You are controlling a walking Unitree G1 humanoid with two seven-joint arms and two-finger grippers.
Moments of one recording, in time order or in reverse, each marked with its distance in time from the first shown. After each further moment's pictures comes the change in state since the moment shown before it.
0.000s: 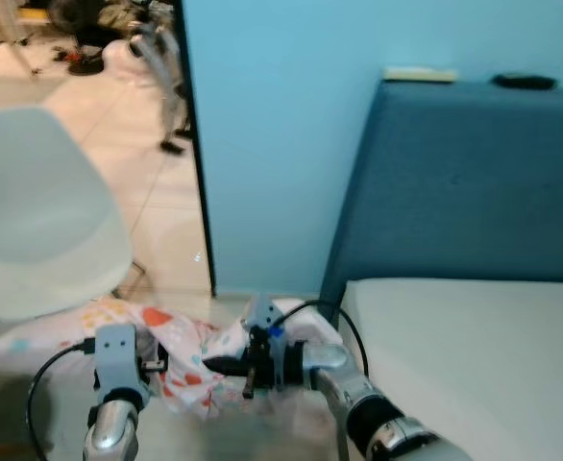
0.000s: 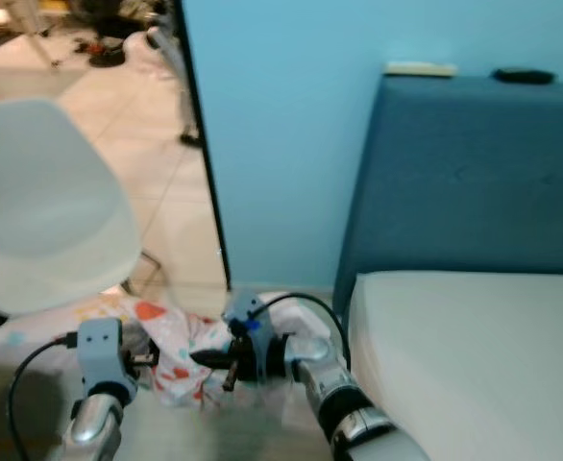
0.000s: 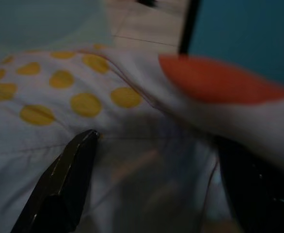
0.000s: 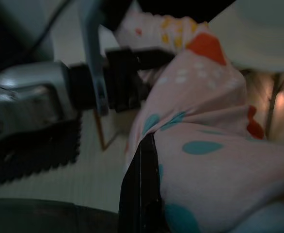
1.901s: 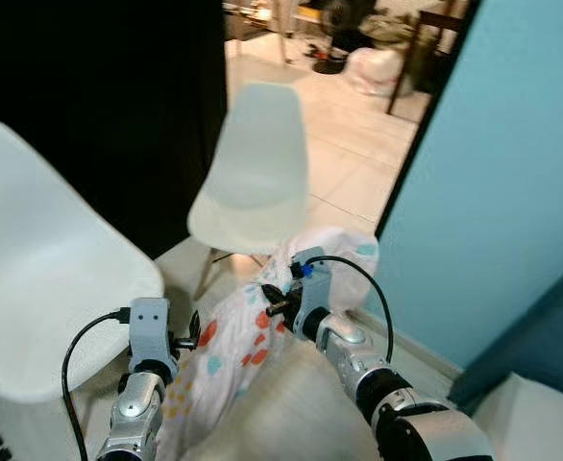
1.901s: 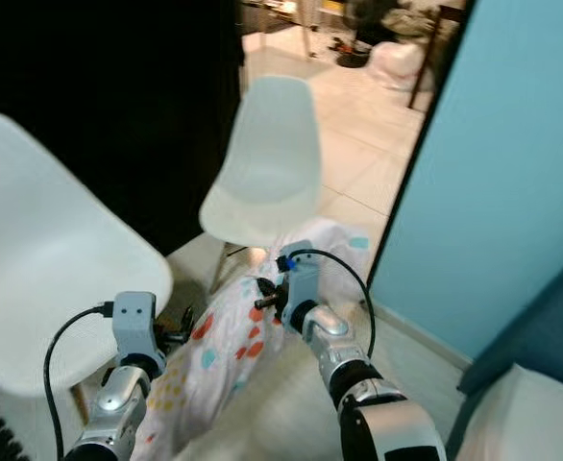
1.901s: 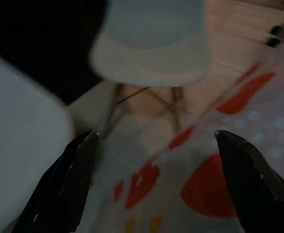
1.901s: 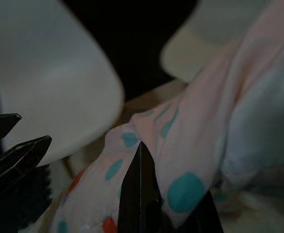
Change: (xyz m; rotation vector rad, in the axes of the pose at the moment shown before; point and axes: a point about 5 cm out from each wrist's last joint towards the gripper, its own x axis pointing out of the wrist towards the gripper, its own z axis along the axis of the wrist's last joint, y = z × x) left arm 0.023 -0.034 0.031 0.014 -0.087 -0.154; right arm -0.038 -0.066 0.032 0.167 -0.158 -0.693
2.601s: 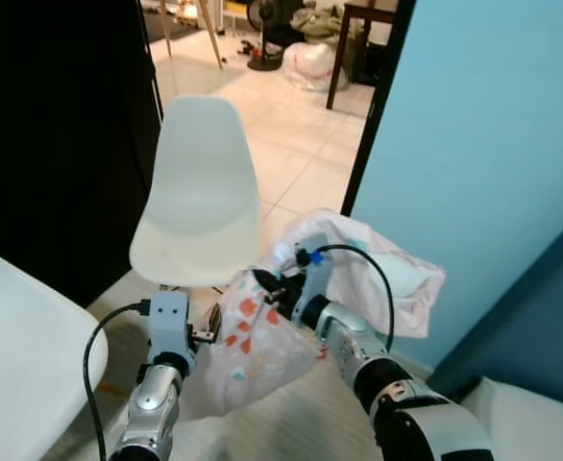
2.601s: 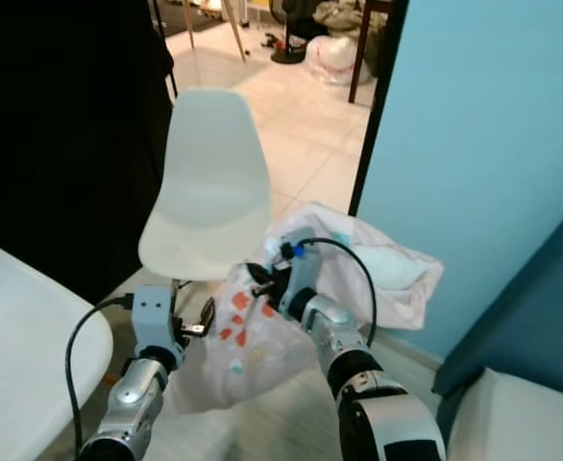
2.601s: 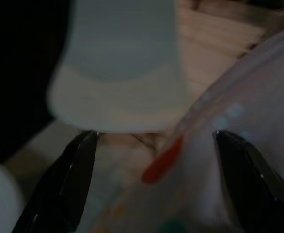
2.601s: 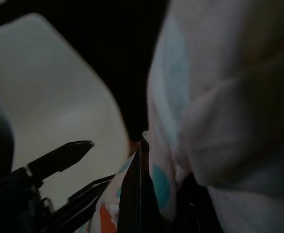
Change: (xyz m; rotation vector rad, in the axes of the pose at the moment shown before) left arm -0.001 -0.014 0.001 0.002 -0.015 -0.041; right arm 0.009 0.025 0.014 0.059 -0.104 0.222
